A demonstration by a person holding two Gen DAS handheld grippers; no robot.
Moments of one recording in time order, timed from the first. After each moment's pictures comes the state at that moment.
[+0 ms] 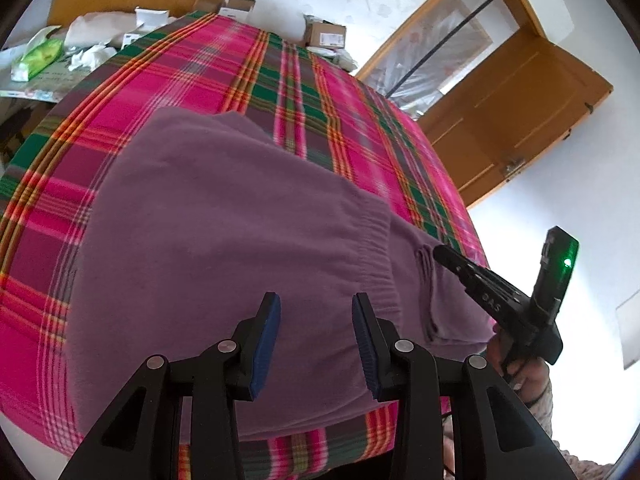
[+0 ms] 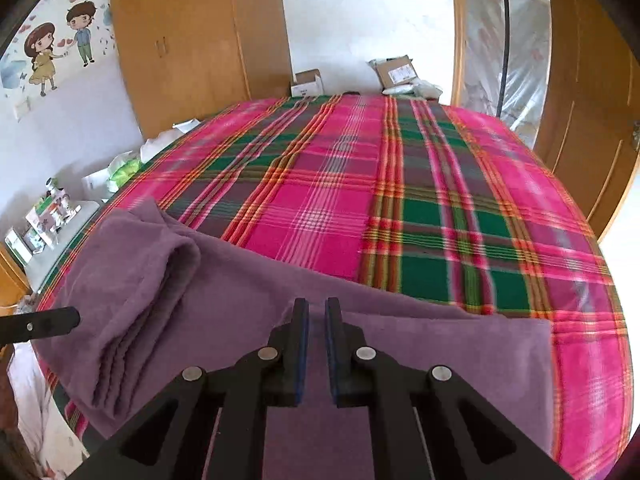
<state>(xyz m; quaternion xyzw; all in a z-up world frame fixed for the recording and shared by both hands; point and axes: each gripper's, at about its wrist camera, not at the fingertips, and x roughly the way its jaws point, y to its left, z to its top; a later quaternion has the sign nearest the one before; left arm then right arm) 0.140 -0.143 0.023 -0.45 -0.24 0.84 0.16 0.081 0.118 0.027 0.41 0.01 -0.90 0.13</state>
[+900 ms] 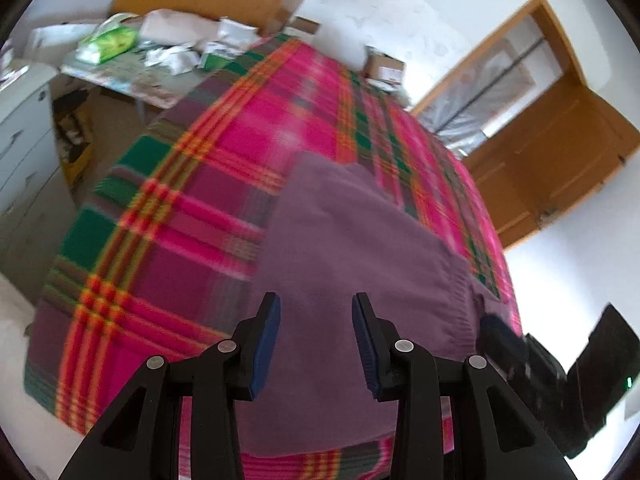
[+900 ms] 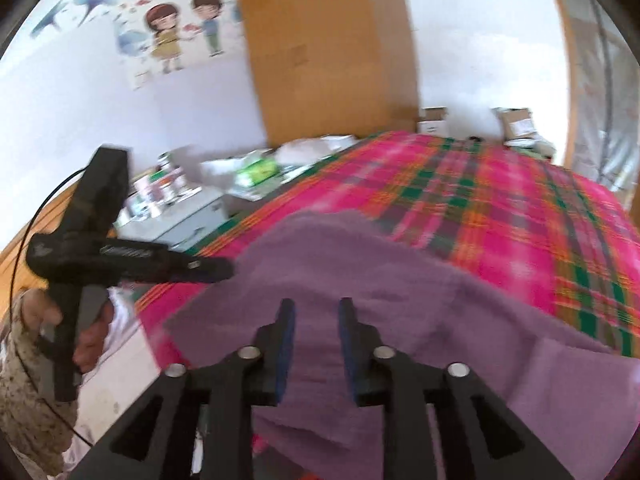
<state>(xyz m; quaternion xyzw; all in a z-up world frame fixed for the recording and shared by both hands) 0.151 -0.233 0.016 -0.43 -0.28 0.85 0.06 0.152 -0.026 0.055 0.33 0.05 -0.88 0.35</state>
